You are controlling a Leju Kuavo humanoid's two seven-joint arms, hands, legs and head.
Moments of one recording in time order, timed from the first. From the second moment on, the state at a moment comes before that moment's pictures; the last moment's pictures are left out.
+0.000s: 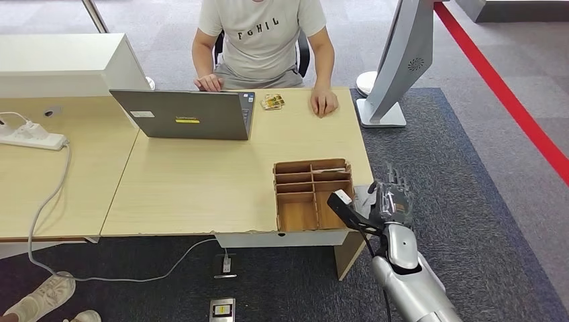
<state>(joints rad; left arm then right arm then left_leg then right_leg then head) -0.19 0.14 1.54 -0.01 -1.33 0.13 0.09 -0.36 -0.17 0.40 -1.09 1.17 -0.36 0.41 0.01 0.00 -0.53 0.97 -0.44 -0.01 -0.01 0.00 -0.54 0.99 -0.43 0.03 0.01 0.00</state>
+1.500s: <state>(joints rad) -0.19 0.15 1.54 -0.03 -1.41 0.08 0.05 -0.65 -0.07 0.48 -1.21 1.45 -0.41 0.48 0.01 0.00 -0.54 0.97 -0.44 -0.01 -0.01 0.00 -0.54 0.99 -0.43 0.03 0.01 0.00</state>
